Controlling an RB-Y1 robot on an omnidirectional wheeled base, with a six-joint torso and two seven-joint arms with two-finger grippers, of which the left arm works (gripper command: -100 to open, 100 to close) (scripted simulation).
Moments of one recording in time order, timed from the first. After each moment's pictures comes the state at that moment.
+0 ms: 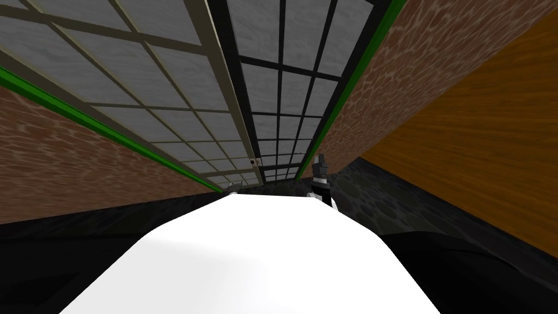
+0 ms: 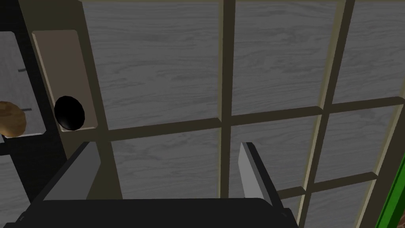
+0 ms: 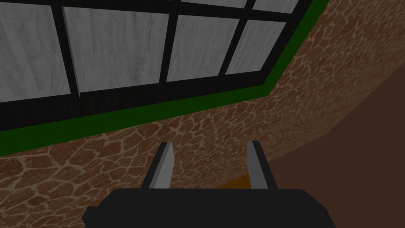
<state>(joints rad) 0.04 0.16 0.41 -0.60 -0.07 -0.80 -1.42</state>
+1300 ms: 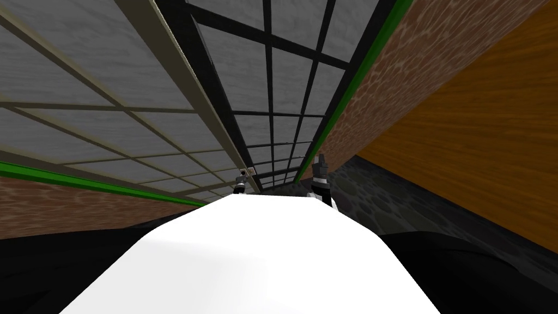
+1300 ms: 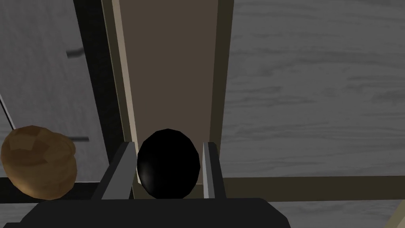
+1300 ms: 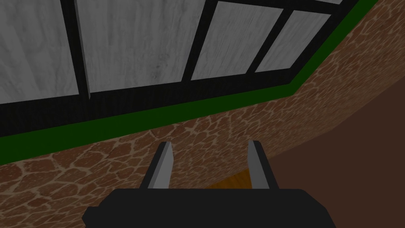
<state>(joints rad) -0.09 0.12 0.37 -0.61 -0.08 -0.81 -1.43</state>
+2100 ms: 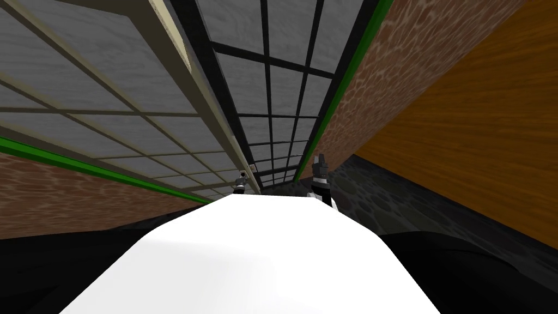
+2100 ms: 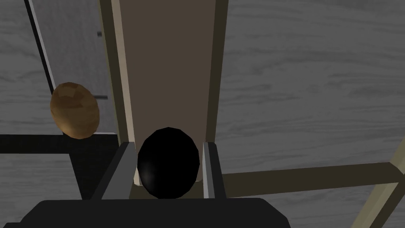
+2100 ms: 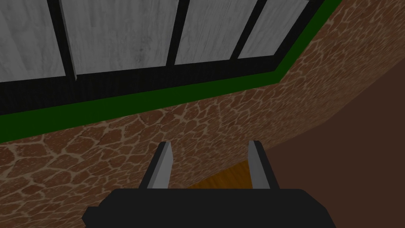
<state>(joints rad) -0.07 0.11 0.37 -0.61 -0.08 -0.80 -1.40</state>
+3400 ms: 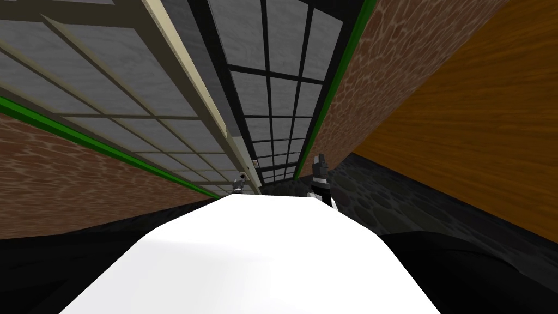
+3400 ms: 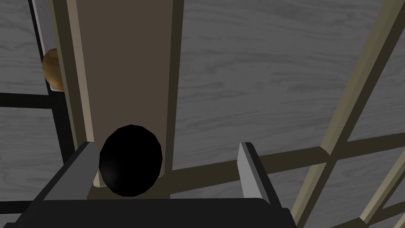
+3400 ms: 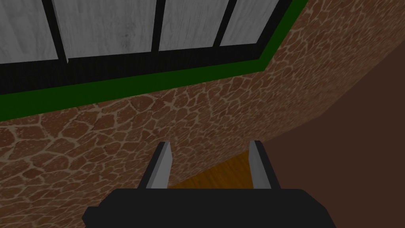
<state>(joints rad) -0.02 0.13 0.39 -0.59 -0.06 -0.82 -1.32</state>
